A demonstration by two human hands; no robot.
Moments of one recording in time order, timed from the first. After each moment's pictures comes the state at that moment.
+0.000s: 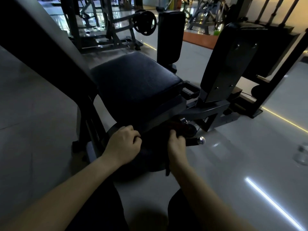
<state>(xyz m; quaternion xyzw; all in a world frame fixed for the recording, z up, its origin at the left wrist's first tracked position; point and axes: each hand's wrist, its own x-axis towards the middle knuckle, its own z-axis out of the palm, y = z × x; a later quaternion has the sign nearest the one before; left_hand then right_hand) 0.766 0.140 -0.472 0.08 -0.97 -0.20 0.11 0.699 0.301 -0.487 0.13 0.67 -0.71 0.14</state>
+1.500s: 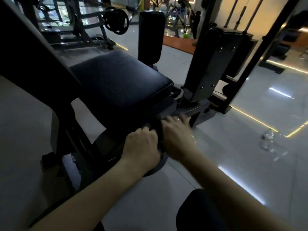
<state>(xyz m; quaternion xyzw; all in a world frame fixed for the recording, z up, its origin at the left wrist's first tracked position) 0.753 0.188 -0.437 -0.01 -1.00 -0.05 0.08 0.681 0.310 -0.445 -0.27 0.96 -0.01 -0.12</state>
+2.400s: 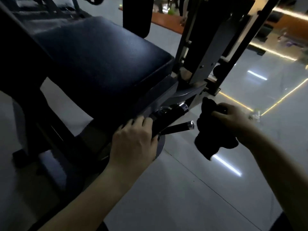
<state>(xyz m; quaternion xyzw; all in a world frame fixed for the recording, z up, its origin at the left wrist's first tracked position) 0.742 0.160 -0.492 -0.05 -0.97 -0.14 0.21 0.642 0.426 -0.441 0.03 0.92 -0.38 0.03</state>
